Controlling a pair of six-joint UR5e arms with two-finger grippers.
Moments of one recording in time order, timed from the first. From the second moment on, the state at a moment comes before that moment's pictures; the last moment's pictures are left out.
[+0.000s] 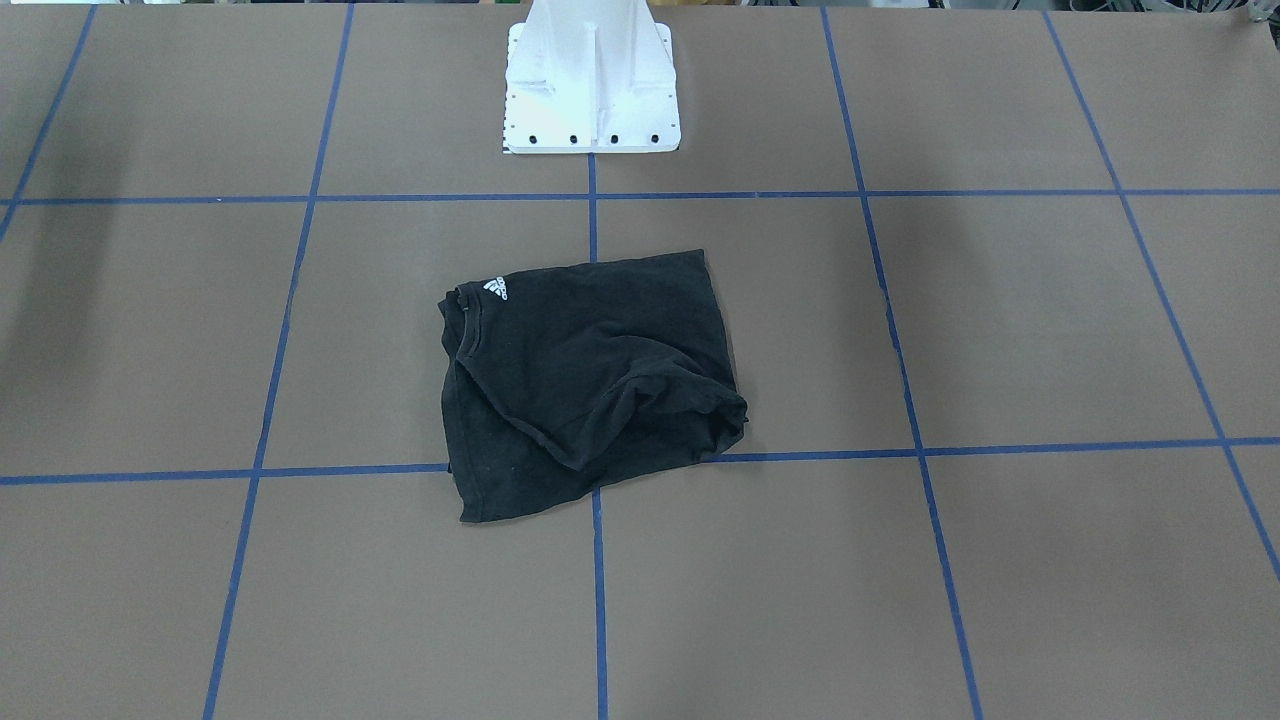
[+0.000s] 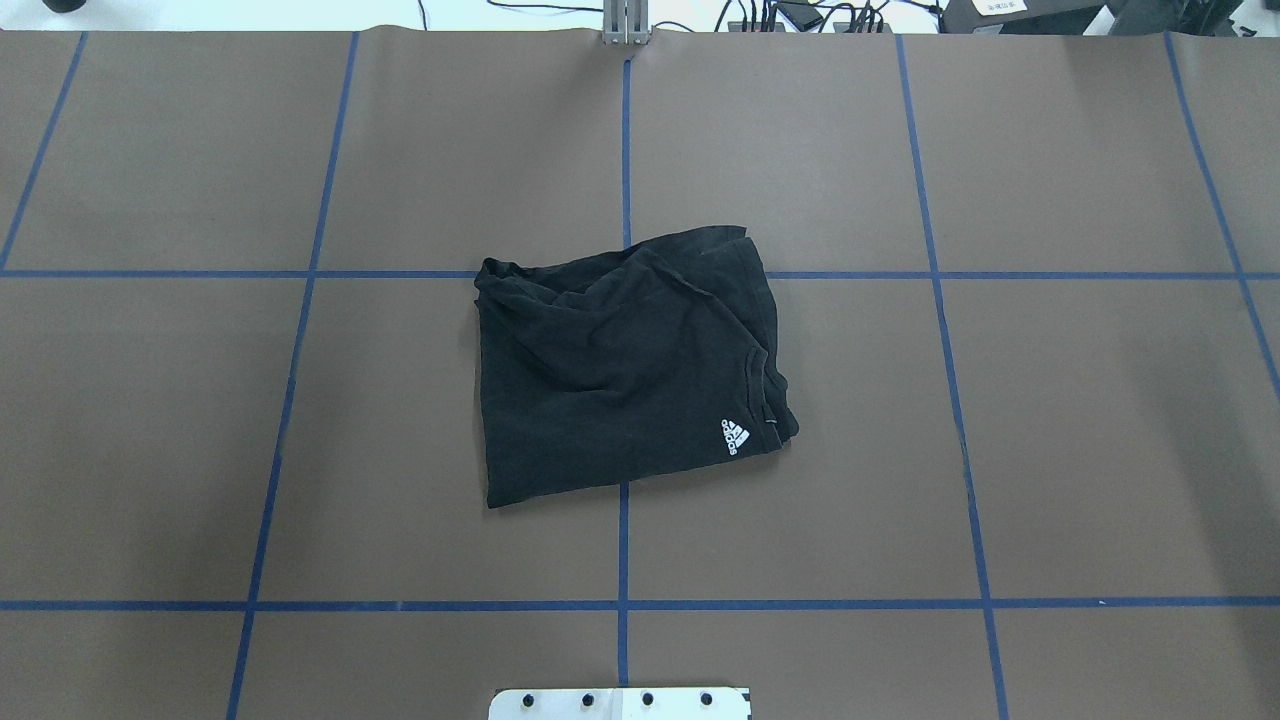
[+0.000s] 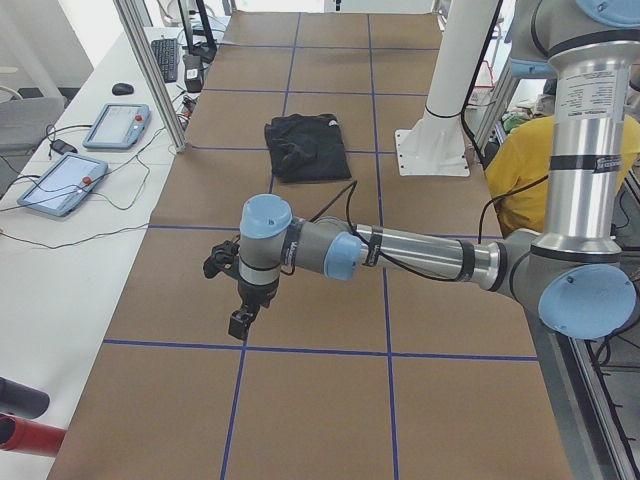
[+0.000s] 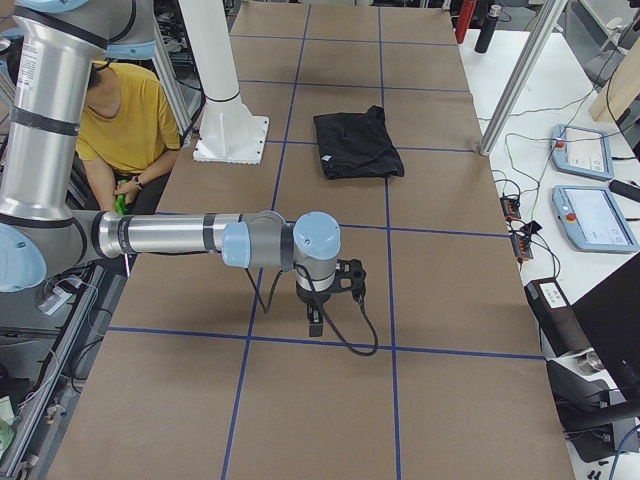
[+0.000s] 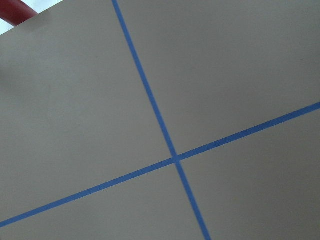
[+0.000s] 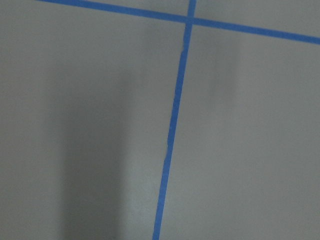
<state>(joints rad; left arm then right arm) -1.58 -1.54 -1.71 -1.70 -2.16 0.24 1.54 -1.85 1.88 -1.62 2.32 -0.10</state>
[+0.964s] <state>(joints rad) -1.62 -1.47 -1.67 -1.70 -2.26 0.27 1.56 -1.86 1.88 -1.53 2.25 -0.07</state>
